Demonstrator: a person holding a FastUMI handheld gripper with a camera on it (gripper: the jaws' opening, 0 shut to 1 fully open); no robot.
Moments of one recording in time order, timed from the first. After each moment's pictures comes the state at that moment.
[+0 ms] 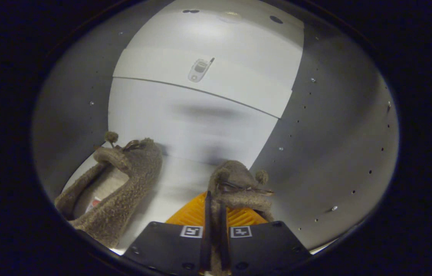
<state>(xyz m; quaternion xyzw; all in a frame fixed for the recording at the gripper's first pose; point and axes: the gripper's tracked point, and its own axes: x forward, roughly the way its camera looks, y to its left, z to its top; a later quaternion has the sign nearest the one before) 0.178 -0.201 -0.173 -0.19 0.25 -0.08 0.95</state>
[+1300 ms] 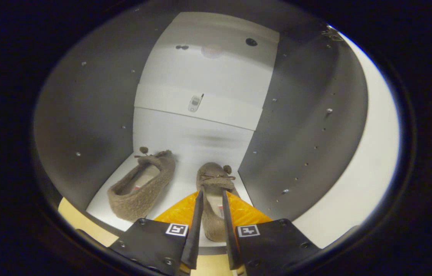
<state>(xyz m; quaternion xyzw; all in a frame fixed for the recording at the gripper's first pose) 0.073 -0.192 -0.087 -0.16 0.20 -0.06 0.96</state>
